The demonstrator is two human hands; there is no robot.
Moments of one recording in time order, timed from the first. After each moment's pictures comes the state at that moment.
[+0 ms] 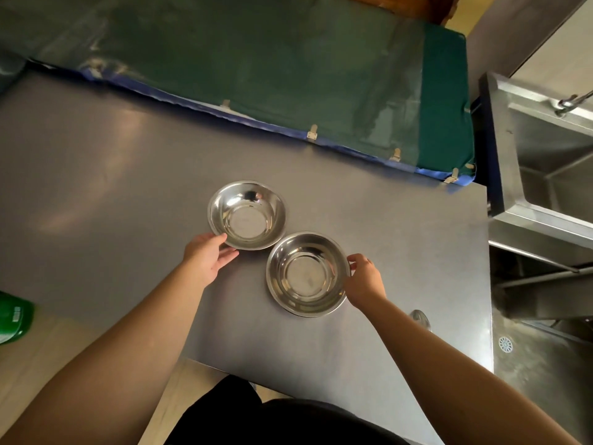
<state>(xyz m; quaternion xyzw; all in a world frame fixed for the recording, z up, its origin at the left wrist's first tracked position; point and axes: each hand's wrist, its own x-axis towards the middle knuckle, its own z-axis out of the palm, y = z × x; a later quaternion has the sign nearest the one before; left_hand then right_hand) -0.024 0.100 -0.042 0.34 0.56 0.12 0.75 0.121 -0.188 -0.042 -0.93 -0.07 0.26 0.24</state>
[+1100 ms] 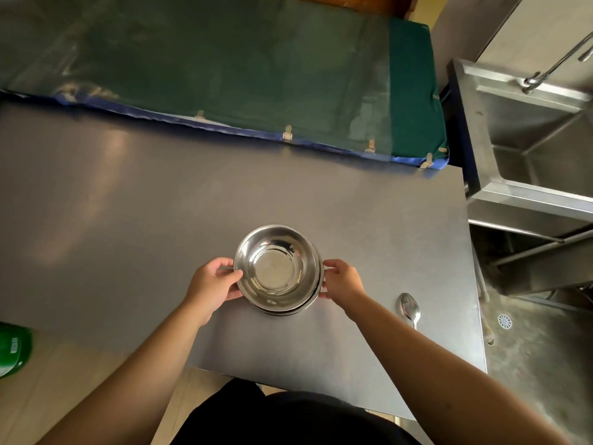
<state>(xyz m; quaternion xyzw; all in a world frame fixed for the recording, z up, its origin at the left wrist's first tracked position) -0.058 0.033 -0.026 0.57 0.46 0.01 0.68 0.092 -0.190 -0.037 -0.81 0.10 0.37 0.45</state>
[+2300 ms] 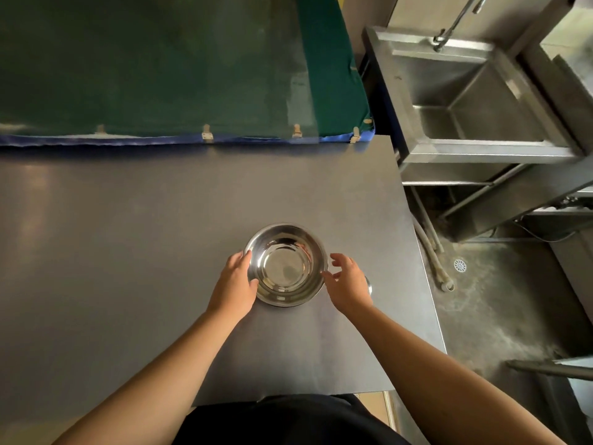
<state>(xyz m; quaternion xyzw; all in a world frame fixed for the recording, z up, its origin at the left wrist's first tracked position) 0.032 -0.072 -0.042 0.91 0.19 -0.09 0.36 0.109 -0.304 -0.045 -0.93 0.03 0.19 0.33</state>
